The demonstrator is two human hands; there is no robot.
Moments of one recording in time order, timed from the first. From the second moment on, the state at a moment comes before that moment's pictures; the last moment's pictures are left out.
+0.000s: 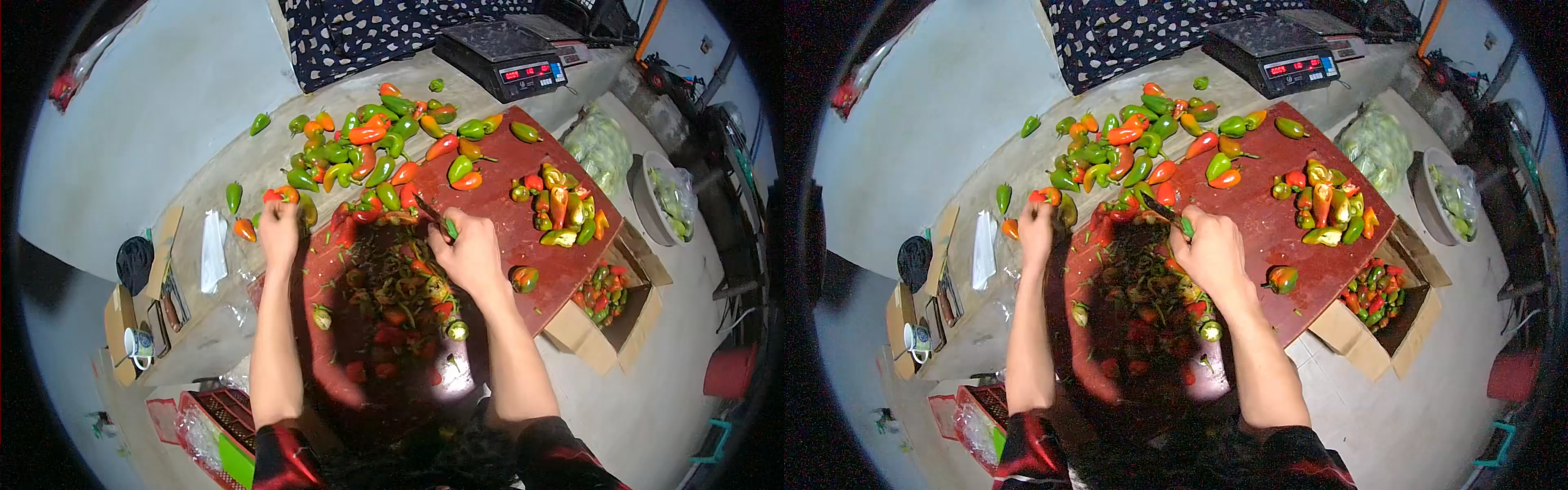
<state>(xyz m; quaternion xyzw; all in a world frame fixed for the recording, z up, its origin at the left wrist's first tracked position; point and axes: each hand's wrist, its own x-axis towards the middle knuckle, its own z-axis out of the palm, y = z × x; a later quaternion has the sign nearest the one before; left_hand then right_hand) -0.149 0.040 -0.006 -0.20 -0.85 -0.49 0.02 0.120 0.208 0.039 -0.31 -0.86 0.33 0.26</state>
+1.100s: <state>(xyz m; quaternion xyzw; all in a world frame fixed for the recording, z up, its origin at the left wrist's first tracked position) -0.003 0.003 -0.030 -0.01 -0.11 -0.86 -0.50 0.090 0.142 0.003 -0.14 -0.94 0.22 0.22</state>
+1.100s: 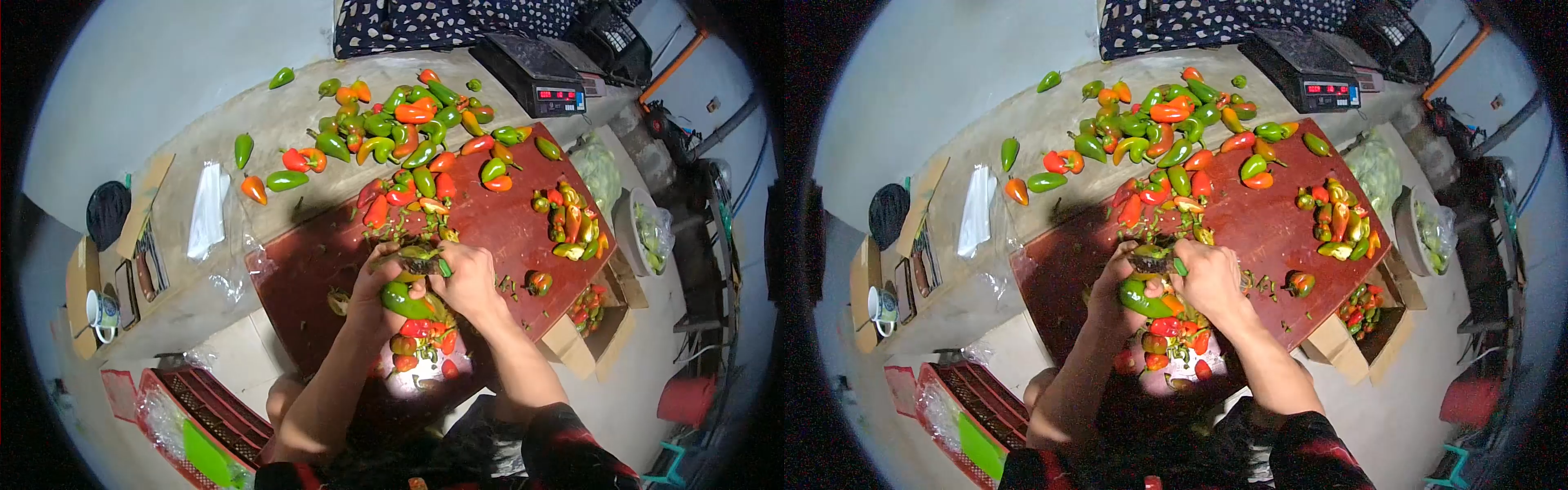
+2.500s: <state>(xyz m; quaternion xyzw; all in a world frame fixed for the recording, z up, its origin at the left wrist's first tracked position) -0.018 -0.009 -0.014 -0.18 -0.28 -0.83 -0.45 0.095 0.156 0.012 -0.11 -0.72 0.65 0.19</state>
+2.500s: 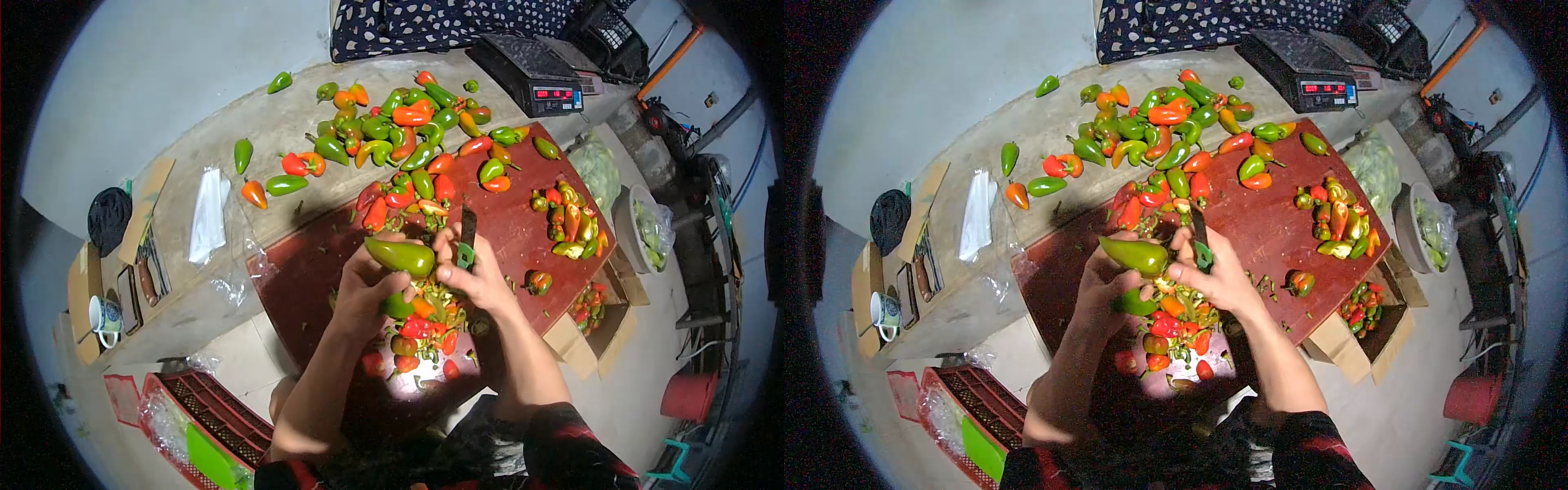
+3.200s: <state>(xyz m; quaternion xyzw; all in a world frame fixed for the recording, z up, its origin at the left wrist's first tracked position) -0.002 0.002 -0.019 -0.22 -0.37 -0.79 -0.44 0.086 0.122 0.018 -0.18 -0.62 0.67 0.37</state>
